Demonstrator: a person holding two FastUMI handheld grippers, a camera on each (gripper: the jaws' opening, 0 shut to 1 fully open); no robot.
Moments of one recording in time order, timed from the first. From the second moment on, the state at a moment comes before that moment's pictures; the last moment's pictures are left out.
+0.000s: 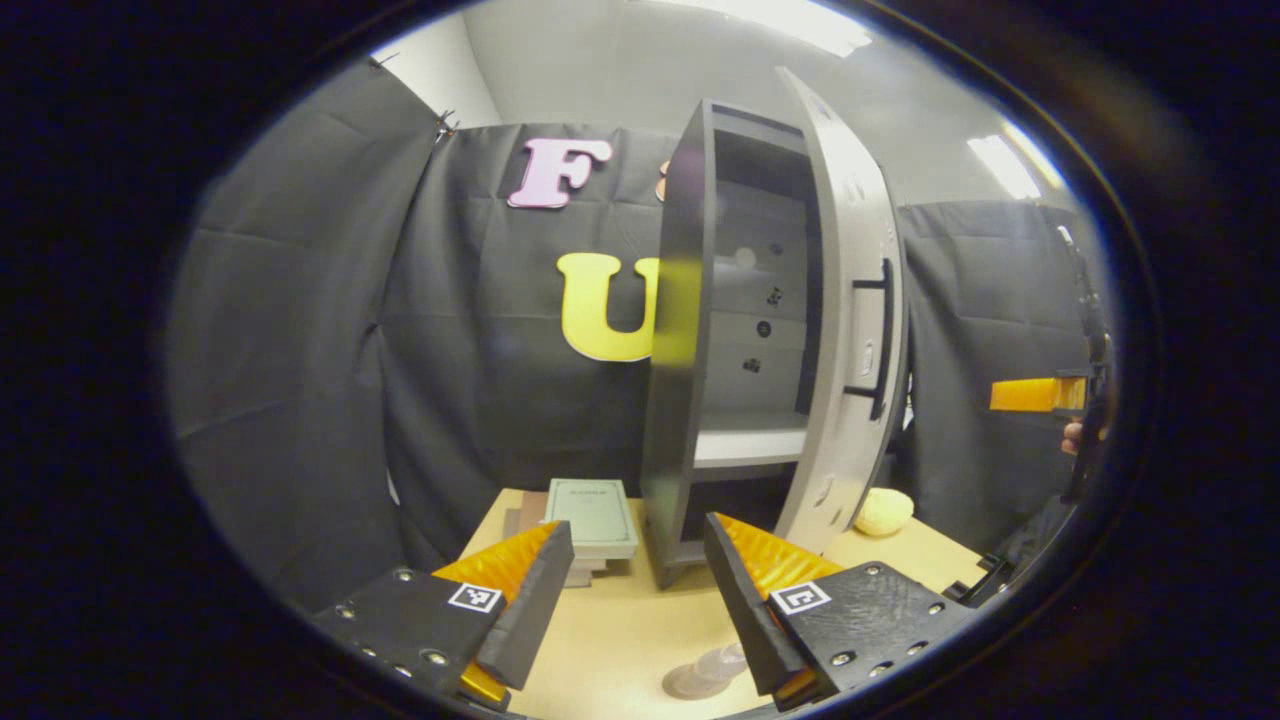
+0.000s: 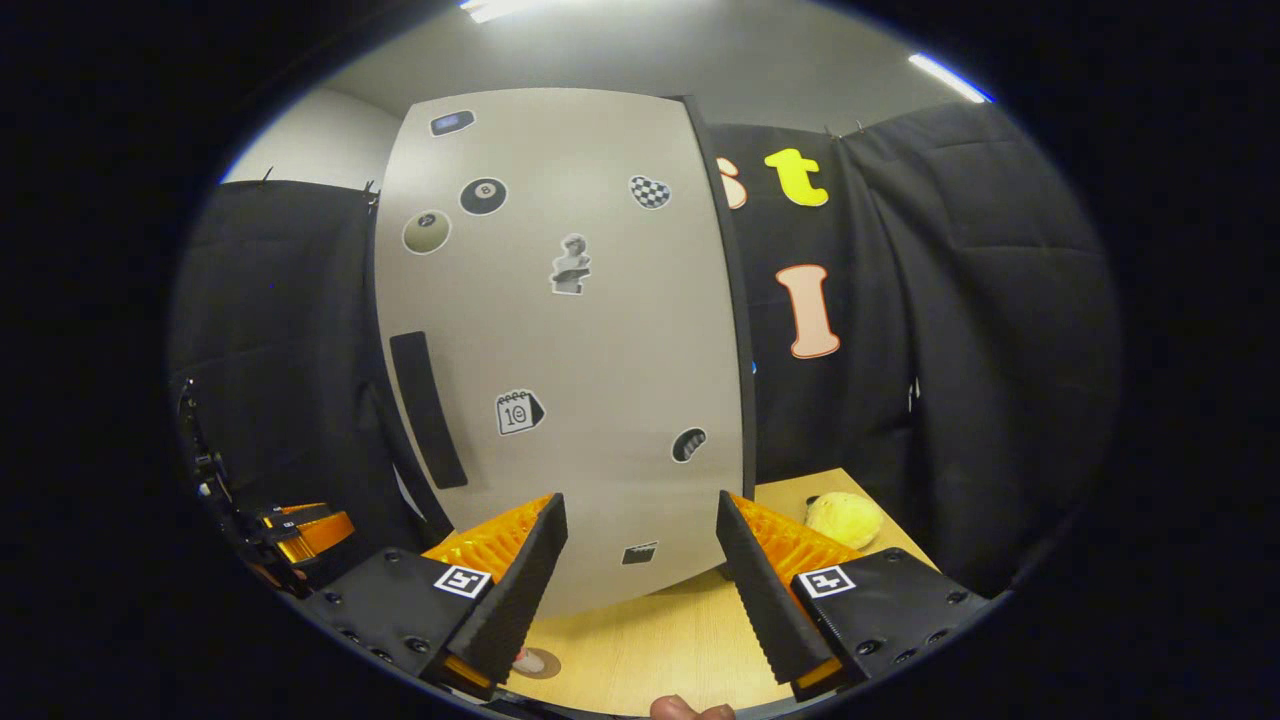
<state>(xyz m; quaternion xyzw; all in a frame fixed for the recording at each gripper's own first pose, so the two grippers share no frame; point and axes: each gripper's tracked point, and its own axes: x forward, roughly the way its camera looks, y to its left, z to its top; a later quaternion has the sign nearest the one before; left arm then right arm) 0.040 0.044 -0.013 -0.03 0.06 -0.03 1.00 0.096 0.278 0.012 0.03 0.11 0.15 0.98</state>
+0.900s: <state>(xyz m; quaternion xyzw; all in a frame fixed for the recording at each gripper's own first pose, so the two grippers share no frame) 0.038 -0.077 0.047 -0.03 -0.01 0.08 1.00 0.138 0.118 0.013 0.02 0.07 0.19 0.98</state>
